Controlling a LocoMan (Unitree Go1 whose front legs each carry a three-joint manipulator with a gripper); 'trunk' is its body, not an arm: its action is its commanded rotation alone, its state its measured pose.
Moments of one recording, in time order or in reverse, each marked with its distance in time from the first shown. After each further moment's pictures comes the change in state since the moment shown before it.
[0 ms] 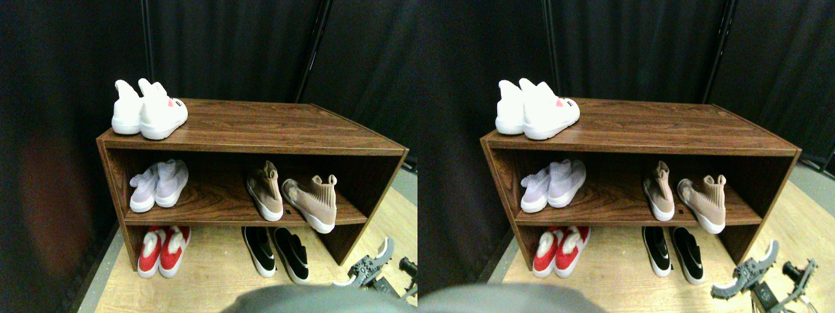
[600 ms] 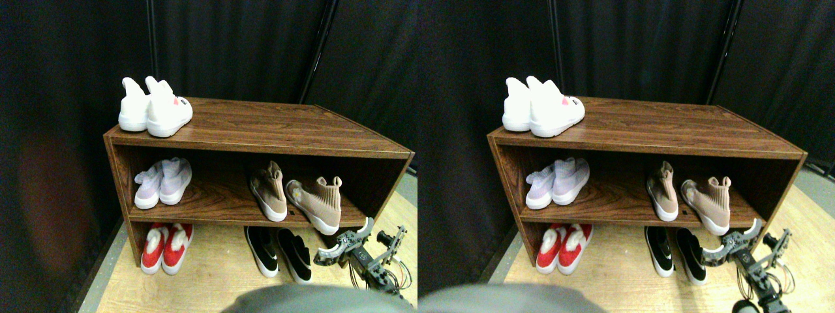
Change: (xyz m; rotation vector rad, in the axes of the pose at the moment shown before) right arm 0.043 -0.011 0.004 0.043 -0.032 -0.067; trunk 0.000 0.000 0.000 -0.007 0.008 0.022
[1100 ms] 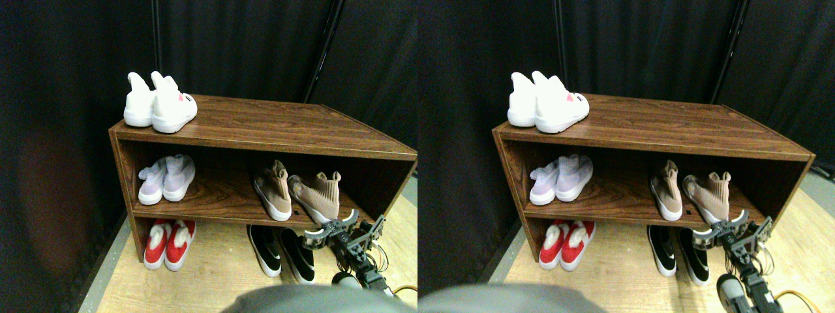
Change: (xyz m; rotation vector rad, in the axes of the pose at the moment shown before) right arm 0.033 -0.016 -0.006 0.042 -0.027 -0.086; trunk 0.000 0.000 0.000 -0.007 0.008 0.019
